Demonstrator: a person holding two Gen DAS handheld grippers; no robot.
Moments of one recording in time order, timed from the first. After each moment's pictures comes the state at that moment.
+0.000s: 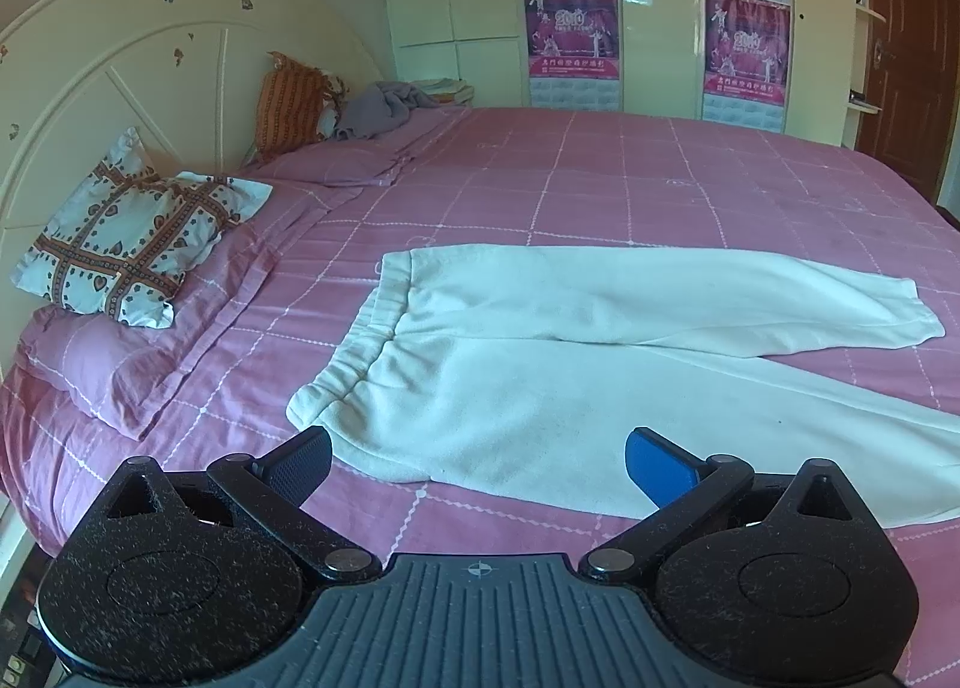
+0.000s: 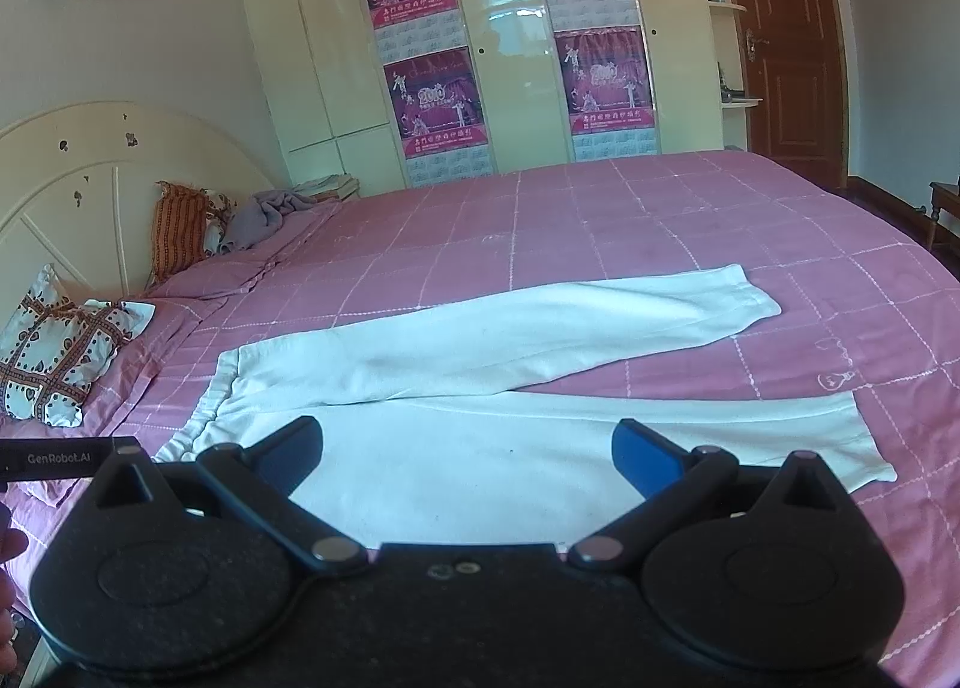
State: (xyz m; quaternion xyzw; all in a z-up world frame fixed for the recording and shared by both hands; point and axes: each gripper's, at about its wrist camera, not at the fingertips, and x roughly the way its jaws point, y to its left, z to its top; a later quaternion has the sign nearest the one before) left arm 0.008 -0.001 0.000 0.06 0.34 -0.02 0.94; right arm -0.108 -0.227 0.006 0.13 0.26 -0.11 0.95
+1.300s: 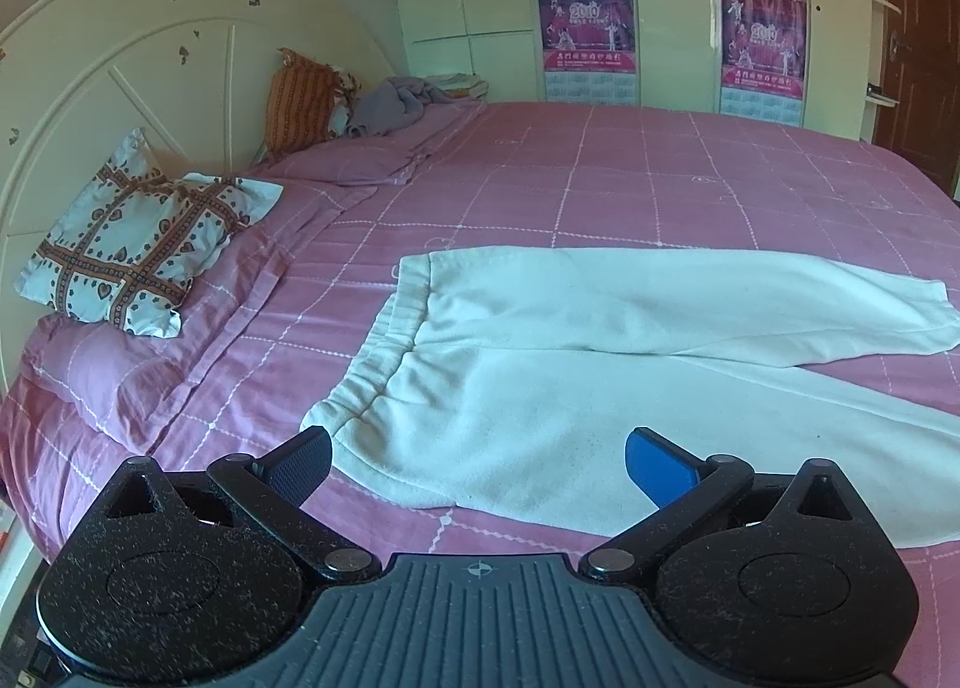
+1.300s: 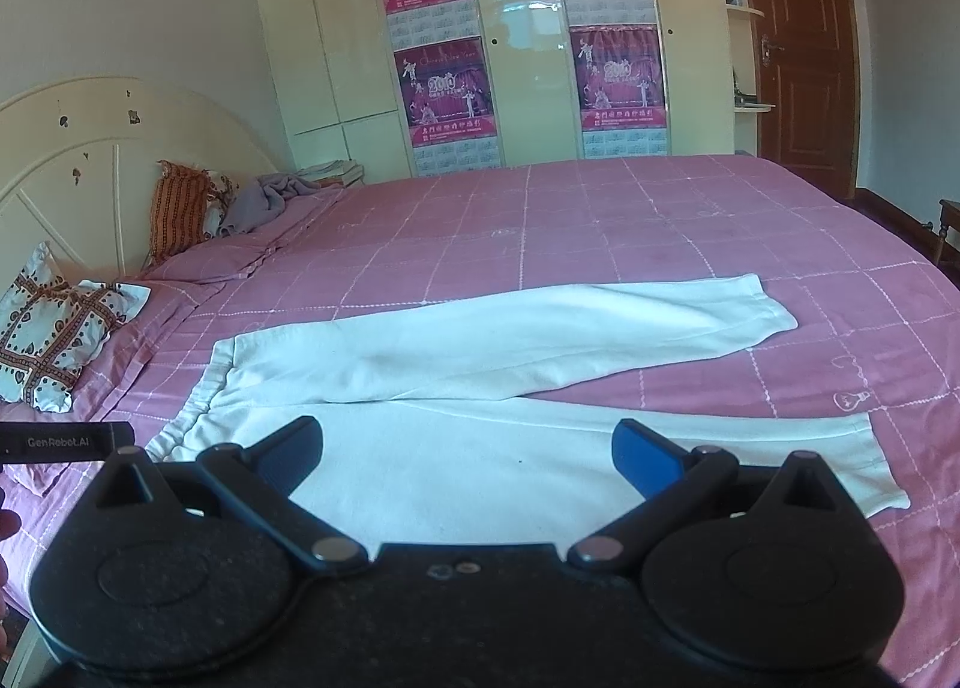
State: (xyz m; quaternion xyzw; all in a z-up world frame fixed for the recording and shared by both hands) left arm 0.046 0.010 -0.011 0.05 0.36 -0.01 0.93; right arm -0.091 -0.226 -0.004 0.12 0.27 -0.10 0.95
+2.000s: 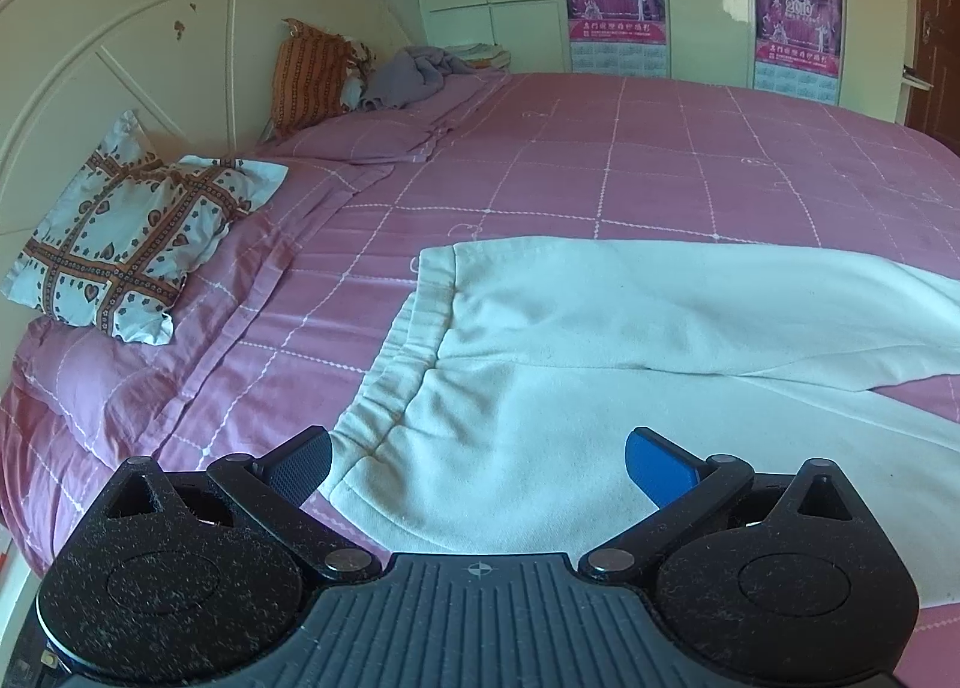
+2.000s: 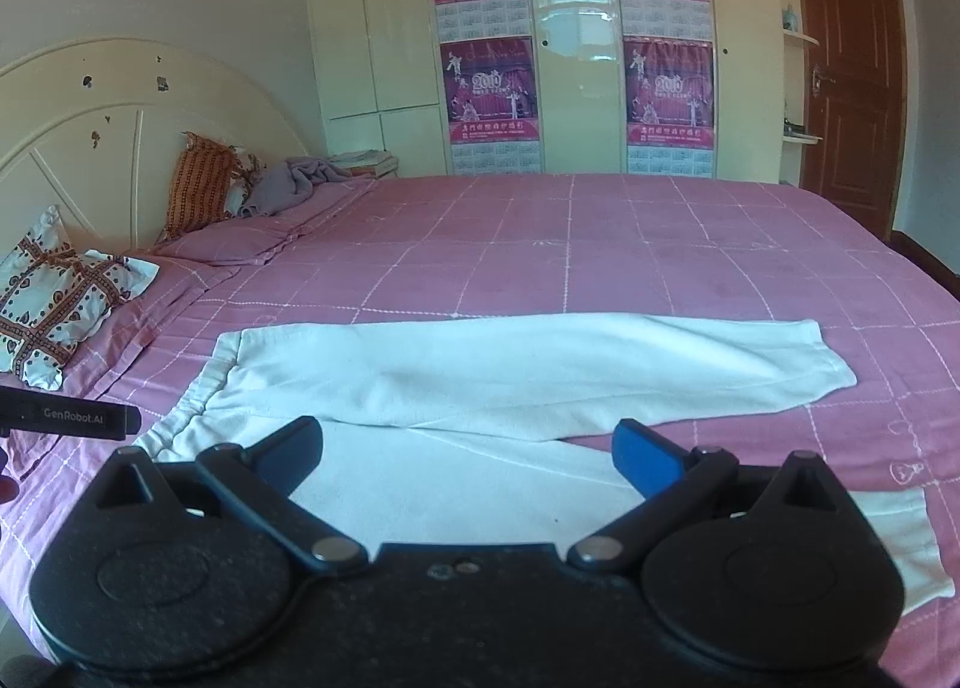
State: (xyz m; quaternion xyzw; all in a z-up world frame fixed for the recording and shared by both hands) left arm 0.137 0.016 -0.040 0.08 0.38 0.02 0.92; right arm -0.009 -0.211 -0.013 0.06 0.27 -0.07 0.96
